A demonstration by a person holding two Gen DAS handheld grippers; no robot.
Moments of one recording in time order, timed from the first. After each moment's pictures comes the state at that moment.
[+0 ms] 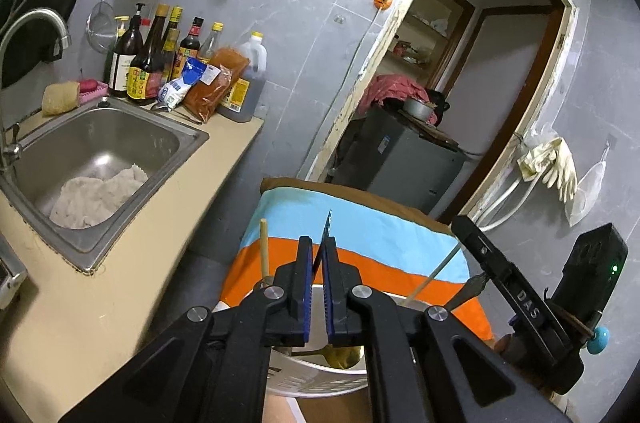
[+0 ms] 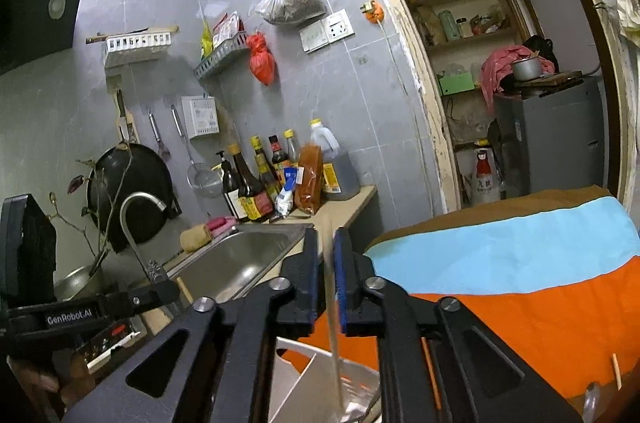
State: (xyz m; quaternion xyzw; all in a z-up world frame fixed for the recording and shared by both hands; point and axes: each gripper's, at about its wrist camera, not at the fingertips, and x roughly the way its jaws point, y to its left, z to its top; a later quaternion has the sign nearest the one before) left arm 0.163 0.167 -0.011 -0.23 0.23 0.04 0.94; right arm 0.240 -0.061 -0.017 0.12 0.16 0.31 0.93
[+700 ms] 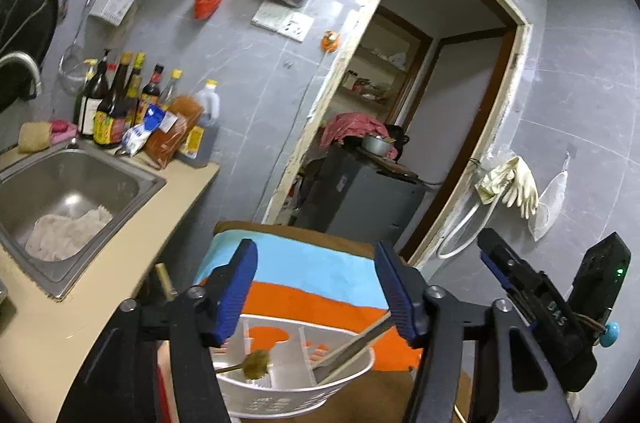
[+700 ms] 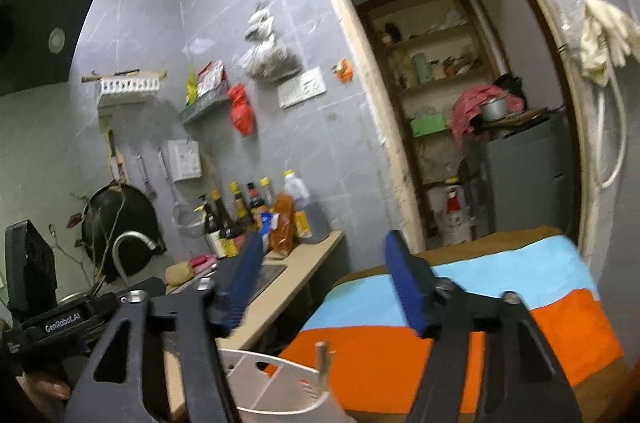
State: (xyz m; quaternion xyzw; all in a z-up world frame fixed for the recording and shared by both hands) left arm 0.147 0.117 0.025 -0.22 0.14 -0.01 0.97; right arm 0.194 -0.136 0.036 0.14 0.09 0.24 0.96
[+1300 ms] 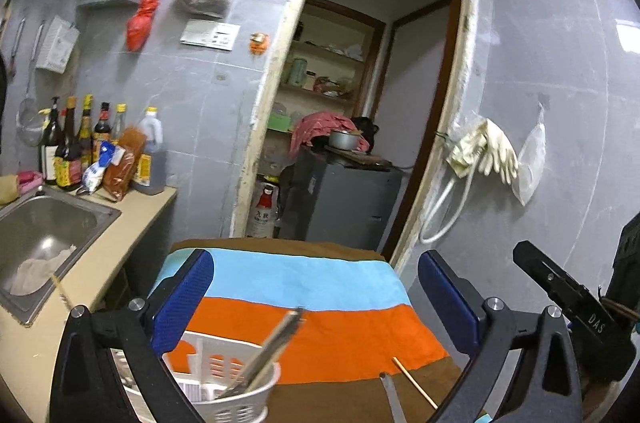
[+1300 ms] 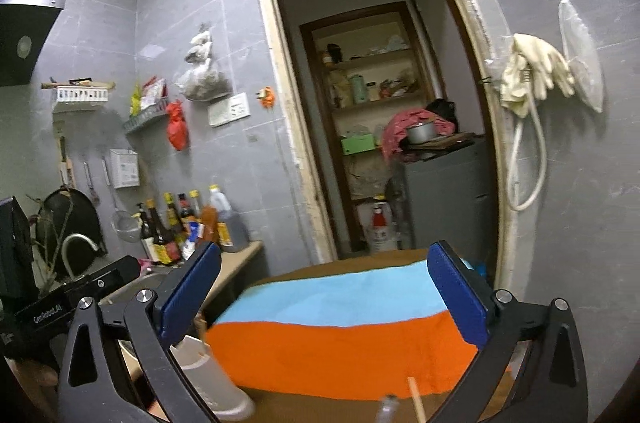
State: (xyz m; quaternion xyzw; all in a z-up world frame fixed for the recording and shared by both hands) left arm 0.172 -0.001 0.040 -0.13 0.13 -0.04 0.98; right arm 0.165 -0.256 0.052 0.11 0.09 0.13 0.98
